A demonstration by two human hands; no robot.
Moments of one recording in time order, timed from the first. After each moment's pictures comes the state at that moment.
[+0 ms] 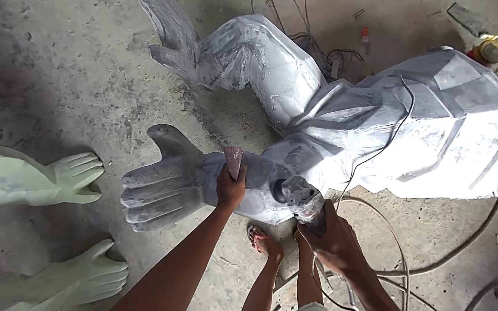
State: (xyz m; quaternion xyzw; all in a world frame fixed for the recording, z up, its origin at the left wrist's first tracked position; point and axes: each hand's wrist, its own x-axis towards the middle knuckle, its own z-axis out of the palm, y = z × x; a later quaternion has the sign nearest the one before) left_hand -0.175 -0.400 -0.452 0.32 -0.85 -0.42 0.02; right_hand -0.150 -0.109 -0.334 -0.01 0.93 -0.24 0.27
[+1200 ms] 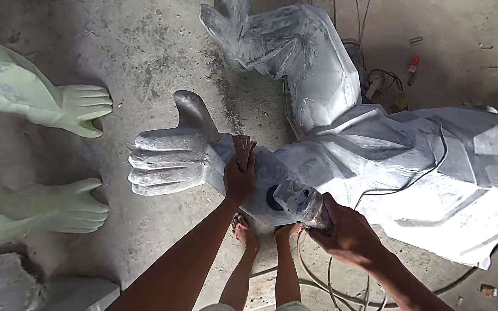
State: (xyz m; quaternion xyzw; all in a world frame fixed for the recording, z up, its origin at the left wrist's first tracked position) left_hand -0.185 -0.390 -0.447 0.42 -0.81 -0.40 0.09; right_hand -0.270 -0.117 -0.306 -0.30 0.88 -0.10 0.36
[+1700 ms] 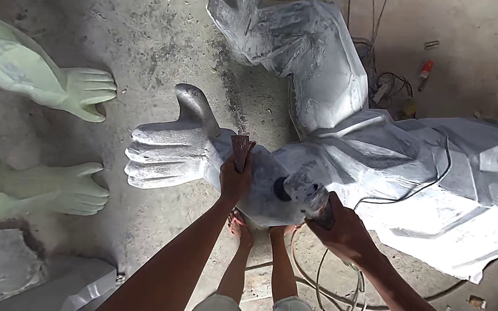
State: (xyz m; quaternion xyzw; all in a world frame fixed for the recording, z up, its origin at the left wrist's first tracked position) left_hand -0.182 -0.389 -0.446 0.44 -0.80 -0.41 0.08; right_hand -0.286 -0.108 -0.327 -0.24 0.89 -0.14 0.36
